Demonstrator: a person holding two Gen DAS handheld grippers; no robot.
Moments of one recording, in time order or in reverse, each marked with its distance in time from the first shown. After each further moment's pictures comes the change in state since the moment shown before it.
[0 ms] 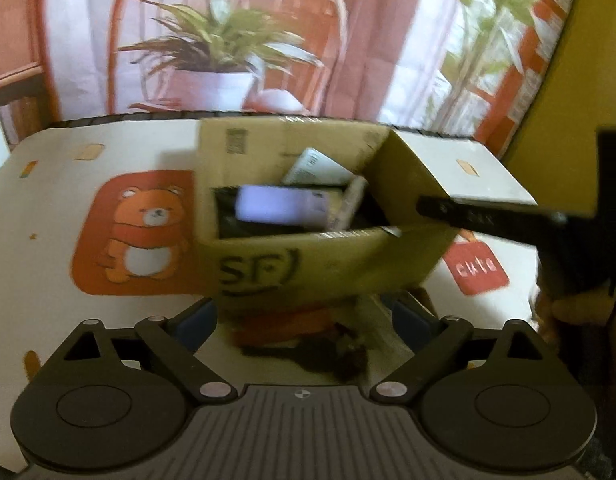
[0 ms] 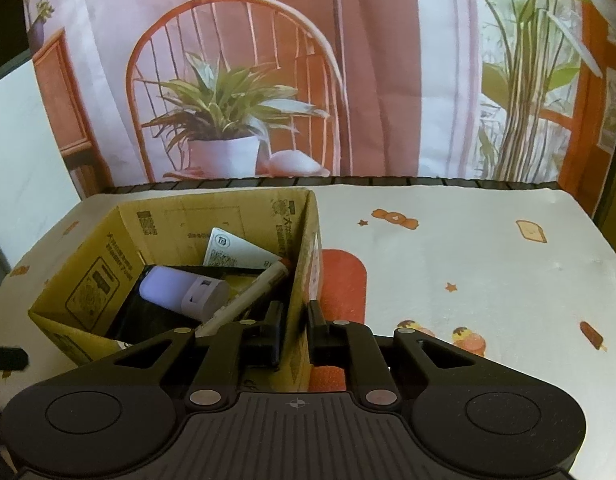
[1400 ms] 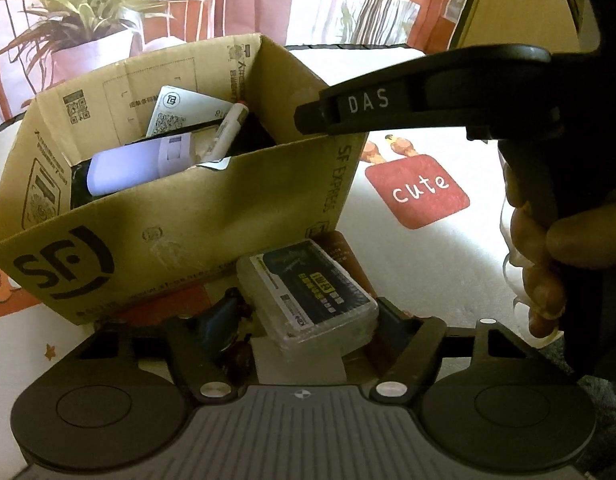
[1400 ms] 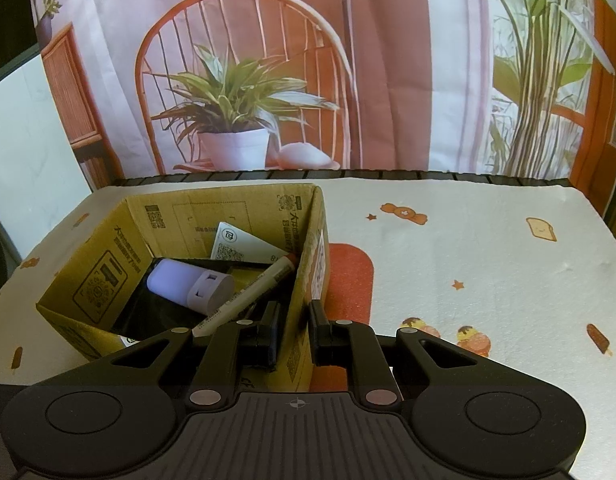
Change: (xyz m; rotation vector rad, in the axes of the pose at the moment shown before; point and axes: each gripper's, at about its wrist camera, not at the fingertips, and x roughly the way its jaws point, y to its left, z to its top) left arm 0.071 -0.068 -0.008 0.187 0.171 -0.098; right arm 0.001 -0.005 0.004 -0.009 0.033 0.035
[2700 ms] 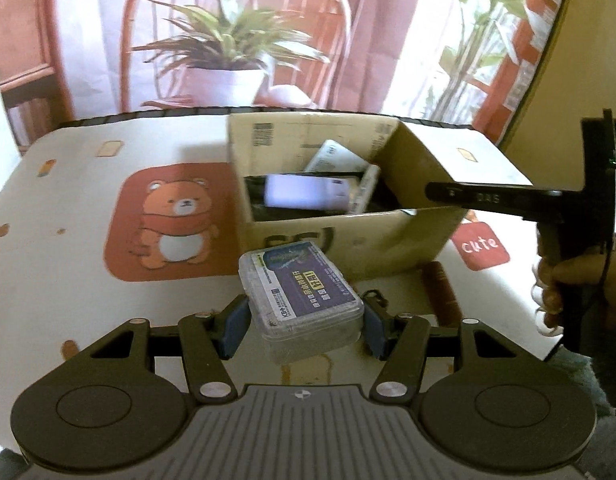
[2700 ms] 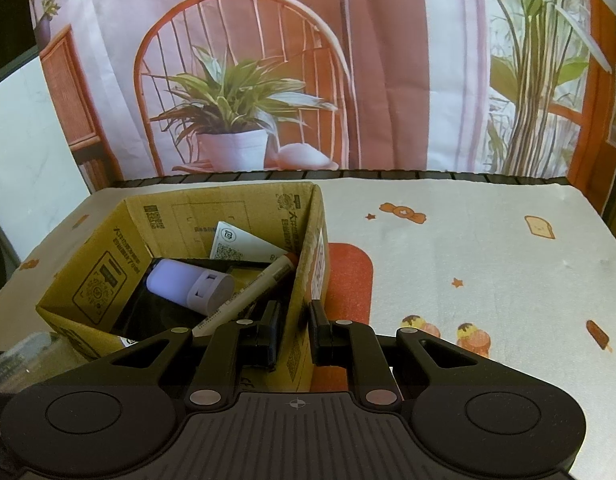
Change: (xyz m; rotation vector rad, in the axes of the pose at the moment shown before) left arm -0.108 0.083 -0.037 -0.174 -0.155 0.113; right arm -0.001 0.000 -0.001 0.010 -0.004 -0.003
